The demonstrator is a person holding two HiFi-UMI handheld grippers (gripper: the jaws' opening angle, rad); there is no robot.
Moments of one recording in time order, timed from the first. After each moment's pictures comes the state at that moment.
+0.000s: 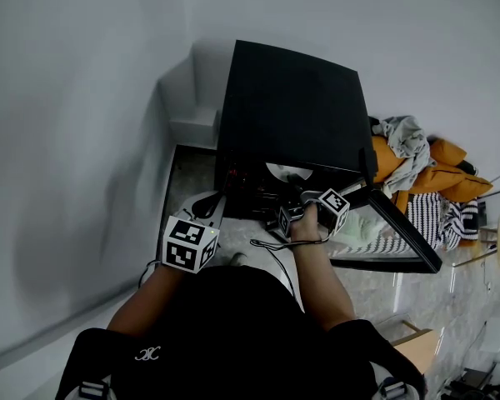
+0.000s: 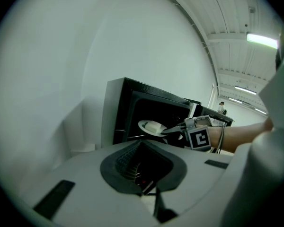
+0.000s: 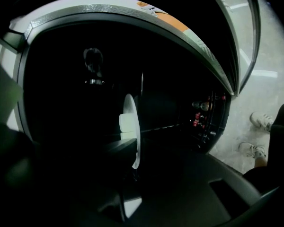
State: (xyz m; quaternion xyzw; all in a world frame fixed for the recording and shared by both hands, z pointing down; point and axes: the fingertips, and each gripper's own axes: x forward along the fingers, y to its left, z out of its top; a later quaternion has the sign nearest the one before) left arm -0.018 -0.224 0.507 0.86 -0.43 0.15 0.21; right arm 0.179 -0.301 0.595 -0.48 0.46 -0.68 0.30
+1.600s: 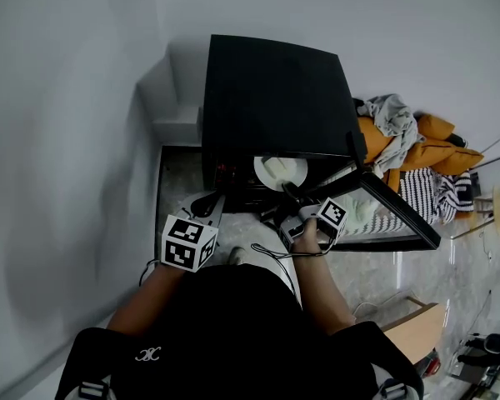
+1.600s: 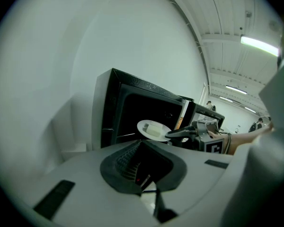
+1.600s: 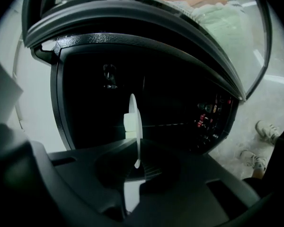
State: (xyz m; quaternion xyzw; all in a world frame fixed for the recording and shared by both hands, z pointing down) left arm 0.002 -0.223 0.513 0.89 -0.38 0.16 0.21; right arm 0.185 -0.253 0.582 -0.45 0.54 -0.65 0.30
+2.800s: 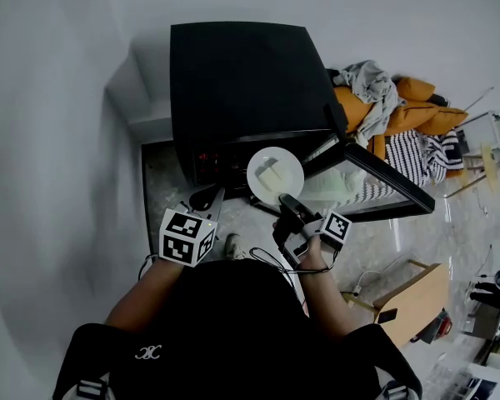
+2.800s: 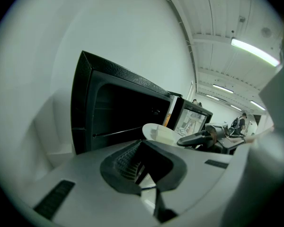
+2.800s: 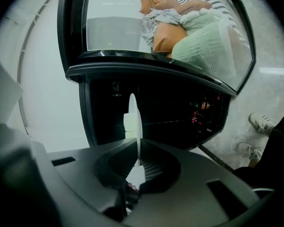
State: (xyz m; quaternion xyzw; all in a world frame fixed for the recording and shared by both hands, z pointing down) left arm 0.040 -0.214 0.517 0.91 -0.30 0.17 0.21; right arm 0.196 -0.164 0.570 -0.45 0.52 -0.65 0.33
